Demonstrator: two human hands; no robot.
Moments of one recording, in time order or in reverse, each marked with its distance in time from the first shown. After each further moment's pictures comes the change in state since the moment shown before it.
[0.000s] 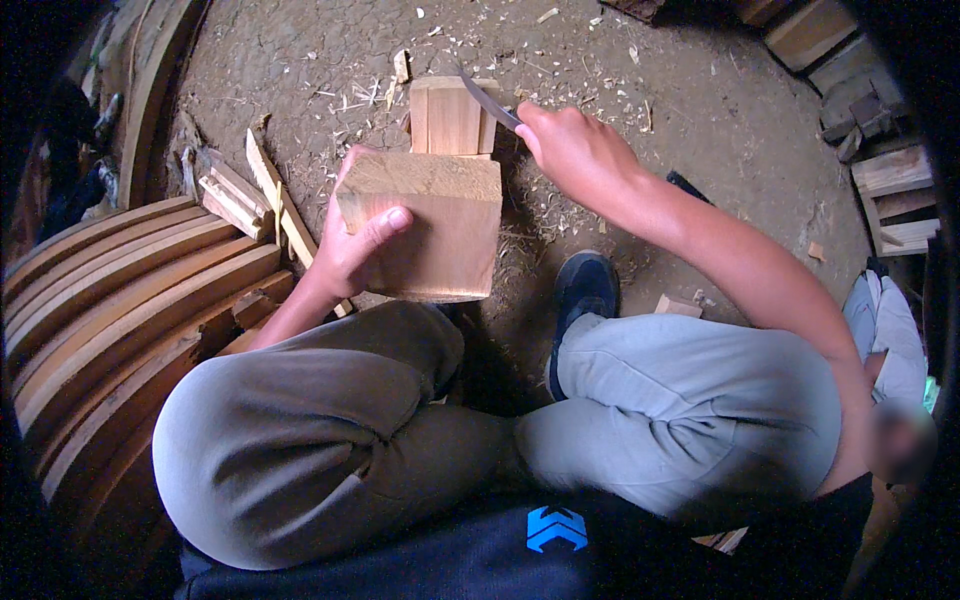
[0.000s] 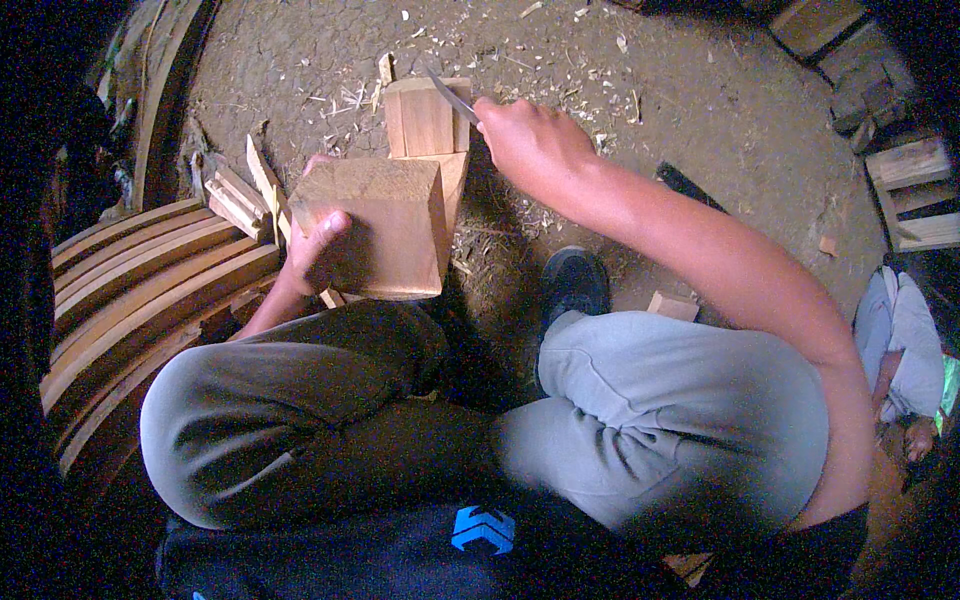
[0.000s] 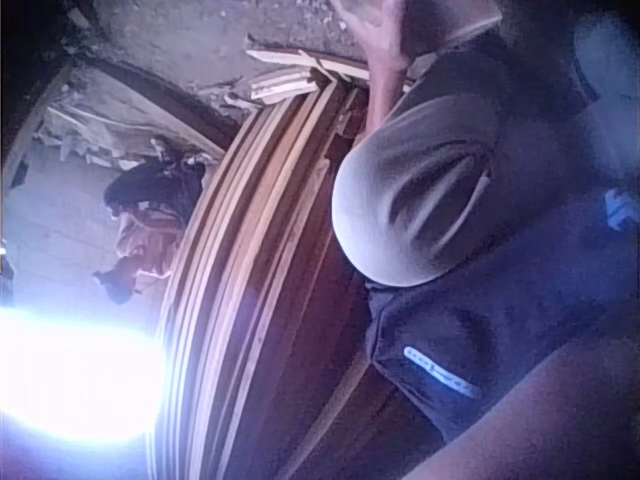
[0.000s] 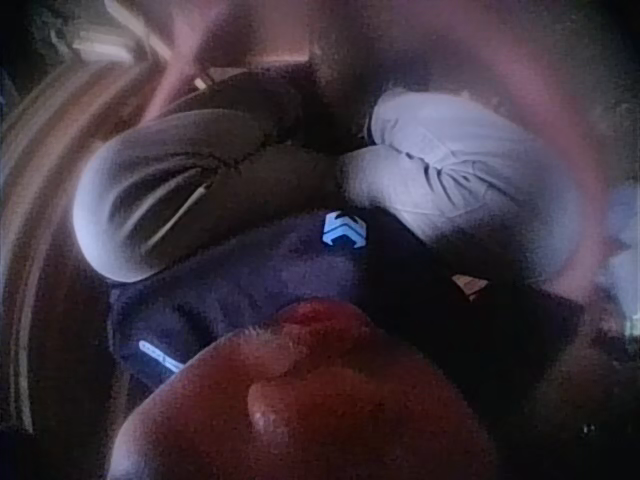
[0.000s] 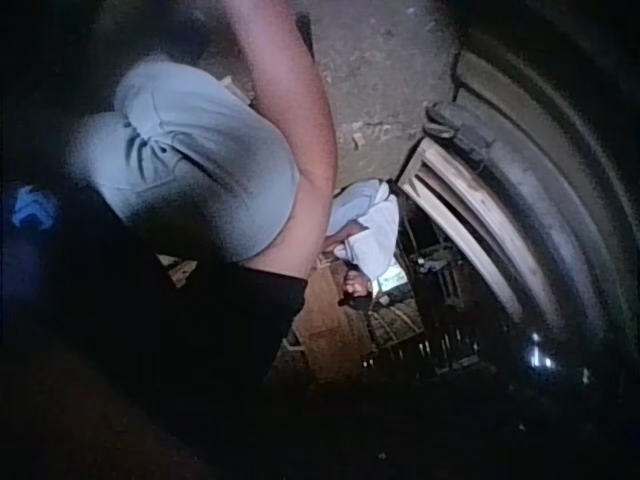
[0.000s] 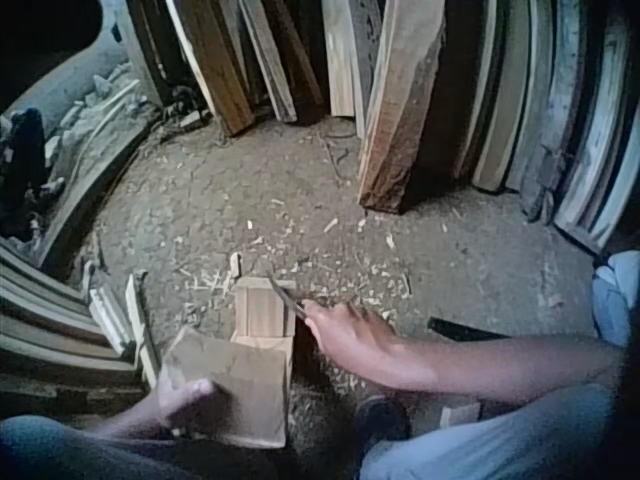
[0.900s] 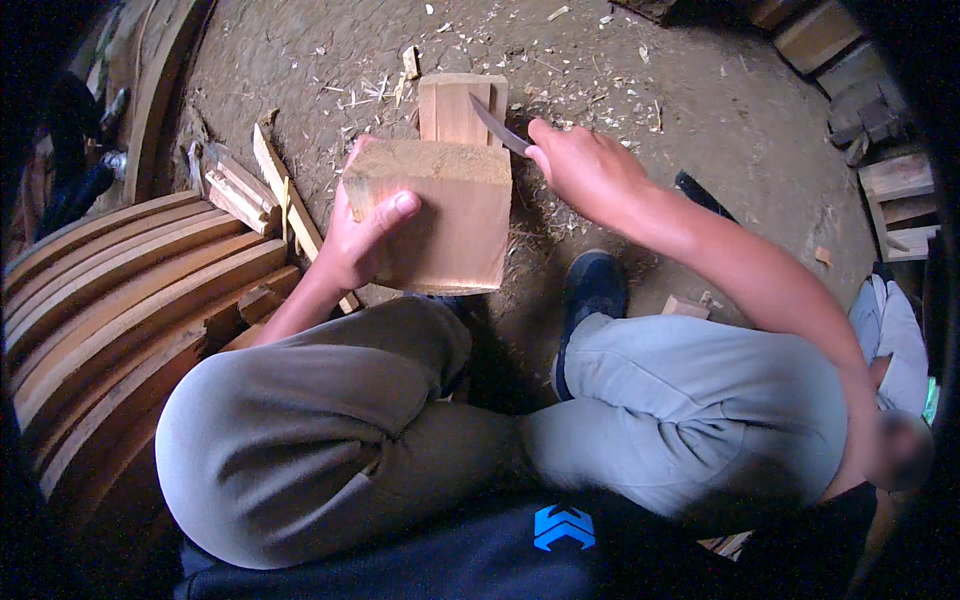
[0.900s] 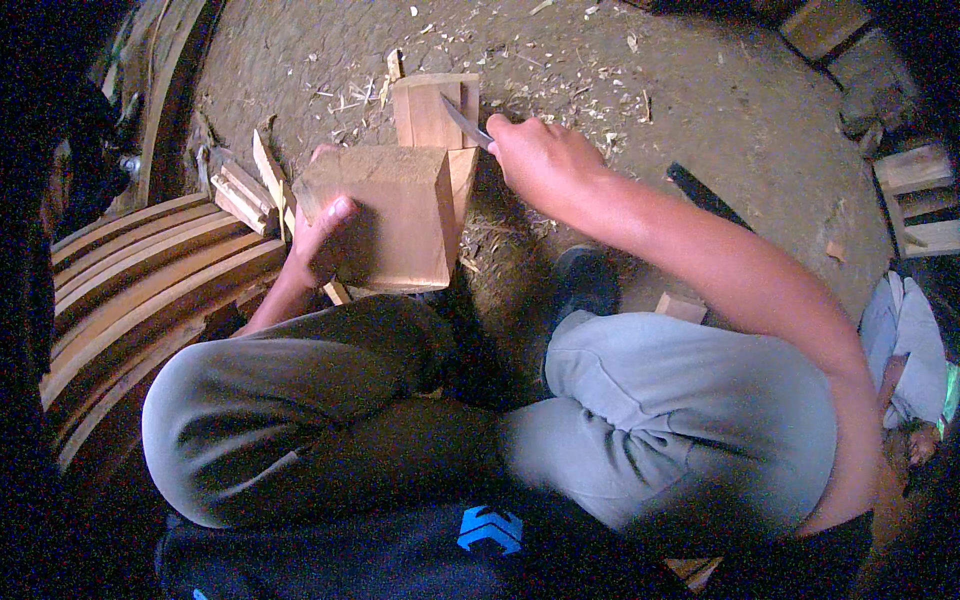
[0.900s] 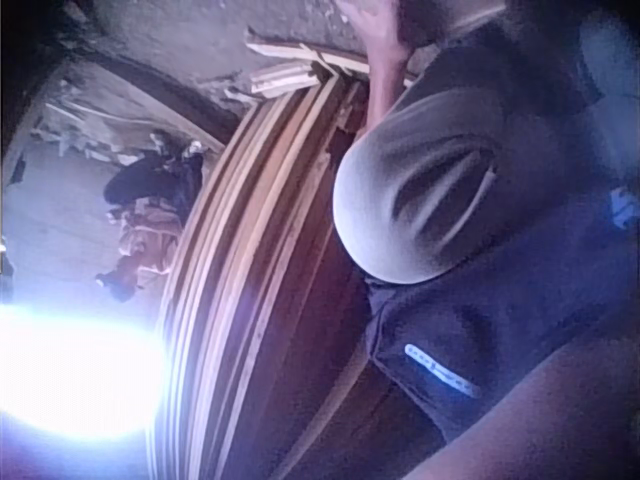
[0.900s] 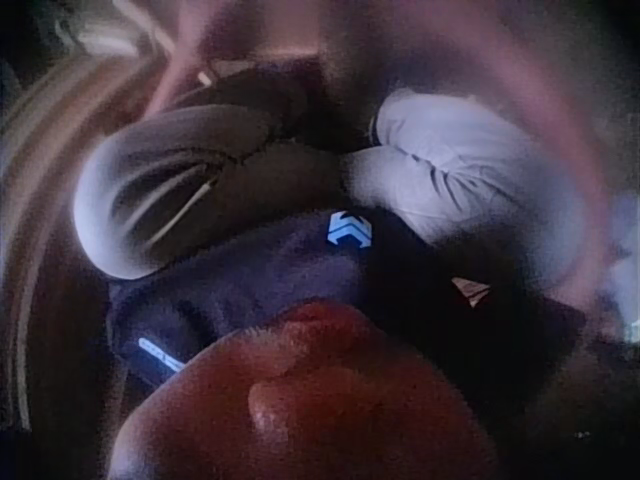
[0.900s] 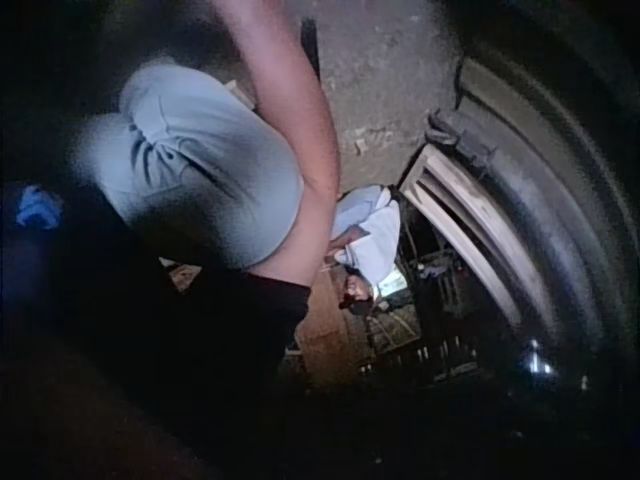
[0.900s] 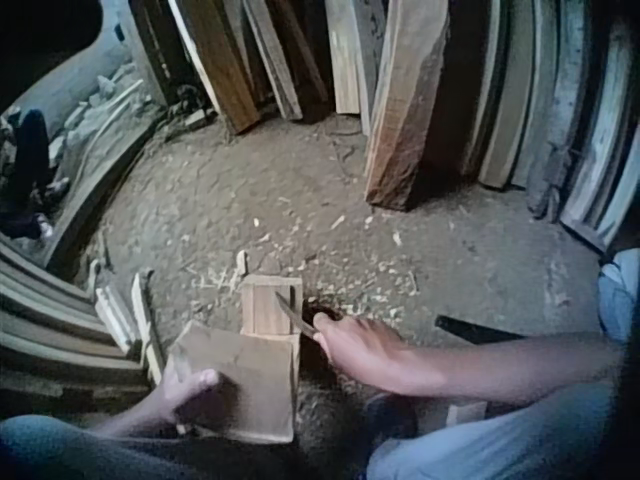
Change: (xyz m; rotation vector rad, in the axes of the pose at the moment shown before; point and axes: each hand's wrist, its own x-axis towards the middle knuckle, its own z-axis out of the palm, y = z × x) left_hand 0.003 0.000 0.002 -0.051 0.033 -0.029; right_hand -0.011 -0.002 0.005 0.031 -0.130 0.040
